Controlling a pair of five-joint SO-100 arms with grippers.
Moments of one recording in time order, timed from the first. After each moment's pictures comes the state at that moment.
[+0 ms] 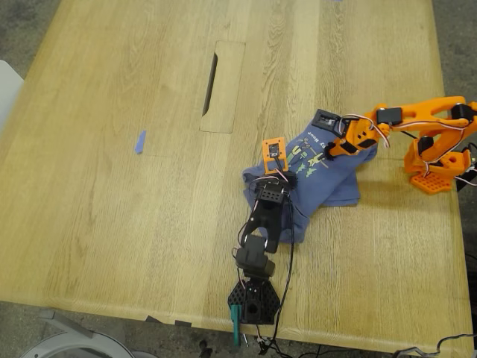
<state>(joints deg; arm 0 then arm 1) 12.2 100.8 127.2 17.9 -108.8 -3.8 122.3 132.8 41.7 -74.0</state>
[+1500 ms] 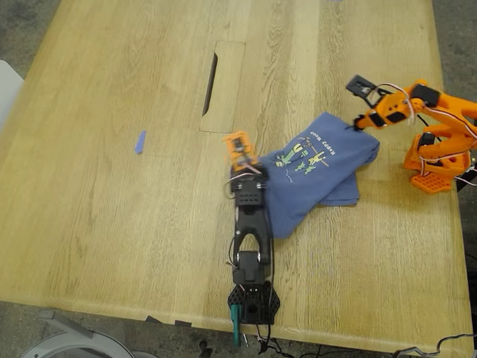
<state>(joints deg) 5.3 118.5 122.8 36.9 -106.8 8.3 136.2 120.9 62.8 -75.6</state>
